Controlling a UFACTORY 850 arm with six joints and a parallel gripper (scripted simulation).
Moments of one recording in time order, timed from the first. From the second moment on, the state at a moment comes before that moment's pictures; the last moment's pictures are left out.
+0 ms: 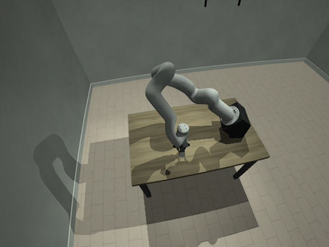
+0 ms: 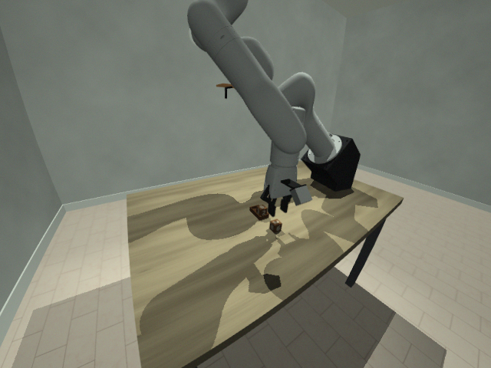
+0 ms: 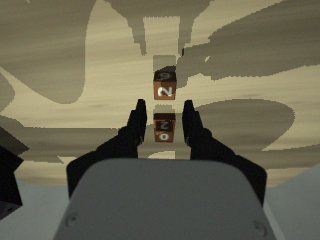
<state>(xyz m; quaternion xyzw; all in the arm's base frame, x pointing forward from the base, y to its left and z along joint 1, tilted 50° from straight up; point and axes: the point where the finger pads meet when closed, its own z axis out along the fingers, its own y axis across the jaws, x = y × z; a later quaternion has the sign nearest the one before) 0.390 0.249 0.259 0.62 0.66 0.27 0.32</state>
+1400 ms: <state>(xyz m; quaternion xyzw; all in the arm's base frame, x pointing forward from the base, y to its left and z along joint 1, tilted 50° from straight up) 0.413 0.248 0.239 0.62 0.66 0.27 0.32</state>
